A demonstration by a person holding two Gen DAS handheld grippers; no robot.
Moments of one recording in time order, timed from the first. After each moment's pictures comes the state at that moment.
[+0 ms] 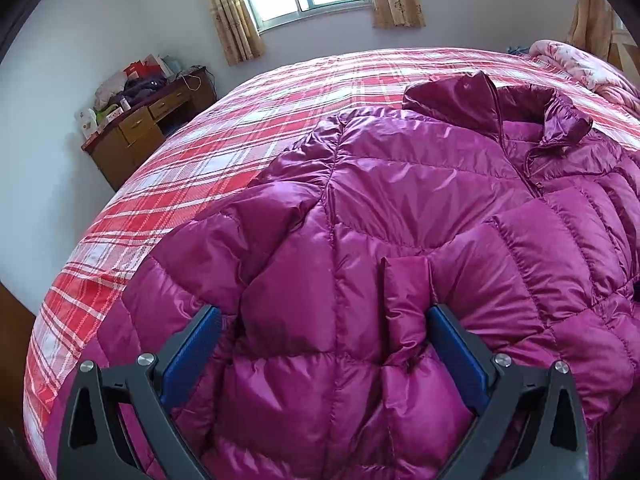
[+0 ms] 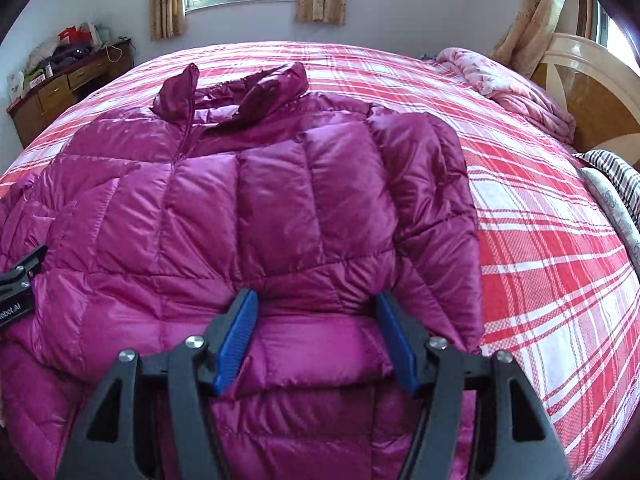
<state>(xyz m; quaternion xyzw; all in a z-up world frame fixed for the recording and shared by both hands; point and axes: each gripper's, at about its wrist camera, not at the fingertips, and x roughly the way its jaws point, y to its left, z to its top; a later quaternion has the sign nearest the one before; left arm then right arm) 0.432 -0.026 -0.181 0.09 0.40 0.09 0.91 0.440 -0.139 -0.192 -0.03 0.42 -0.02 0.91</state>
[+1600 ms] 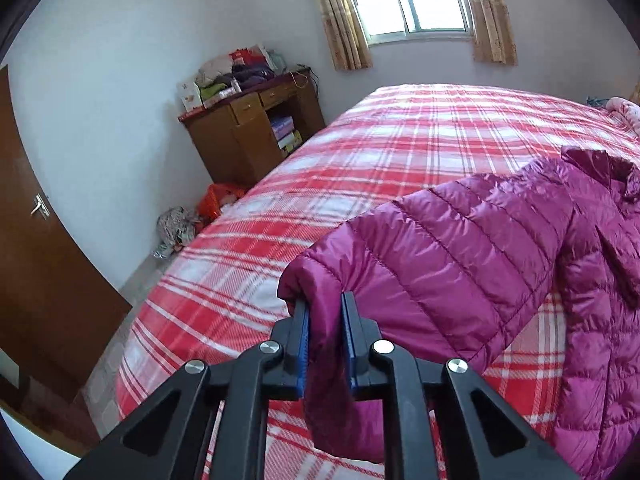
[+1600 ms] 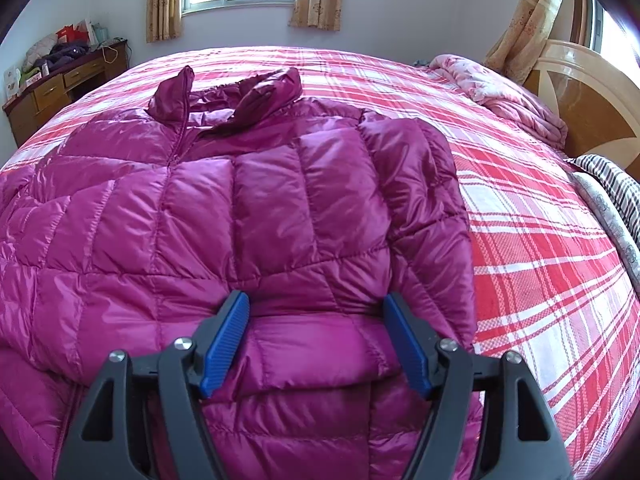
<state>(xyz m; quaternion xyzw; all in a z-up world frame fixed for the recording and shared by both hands) 0.272 0.208 -0.087 0.06 0.35 0.23 0.91 0.437 -0.141 -0.189 -0.03 0.41 -0.02 0.91</state>
